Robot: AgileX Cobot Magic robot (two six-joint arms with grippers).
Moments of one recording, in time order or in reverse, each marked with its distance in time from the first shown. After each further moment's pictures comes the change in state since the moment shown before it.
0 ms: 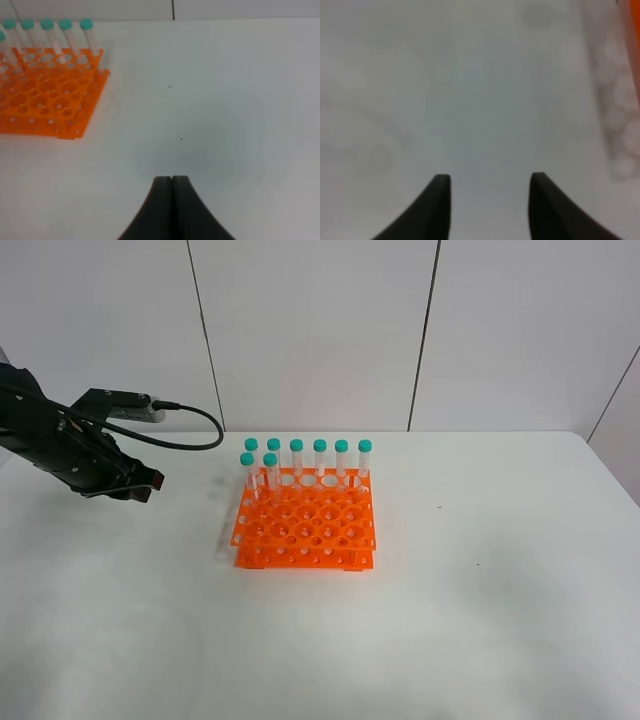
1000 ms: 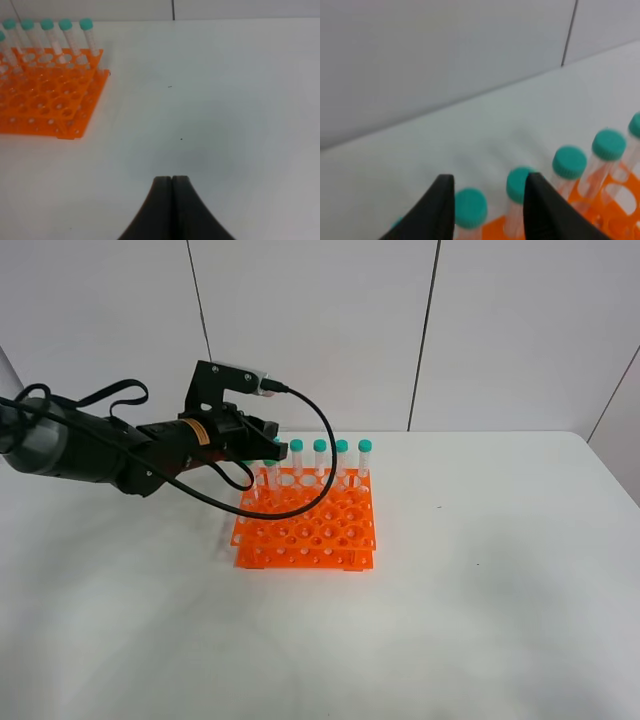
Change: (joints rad) left arm -0.321 0.195 -0.001 0.318 -0.920 -0.375; right arm 0.000 0.000 0.000 0.000 -0.001 0.000
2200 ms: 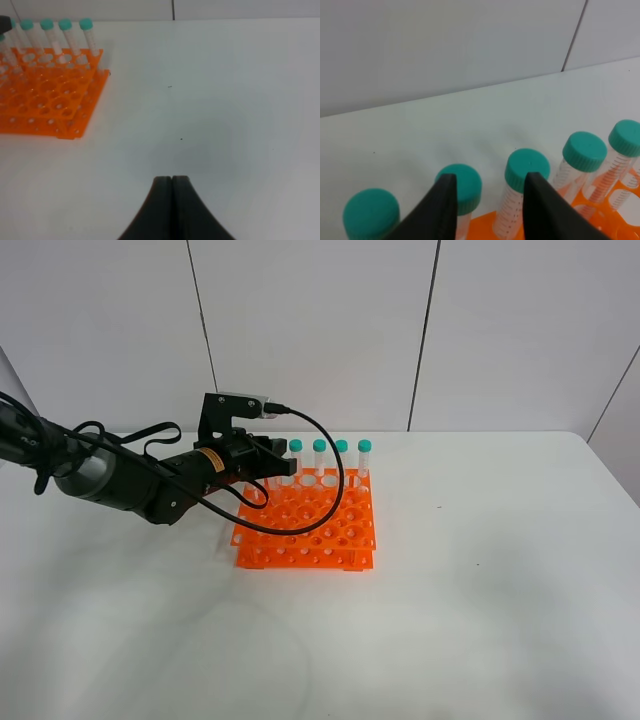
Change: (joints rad) left arm 0.000 0.187 -0.002 -0.060 -0.218 -0.063; right arm 0.000 0.000 0.000 0.000 0.001 0.000
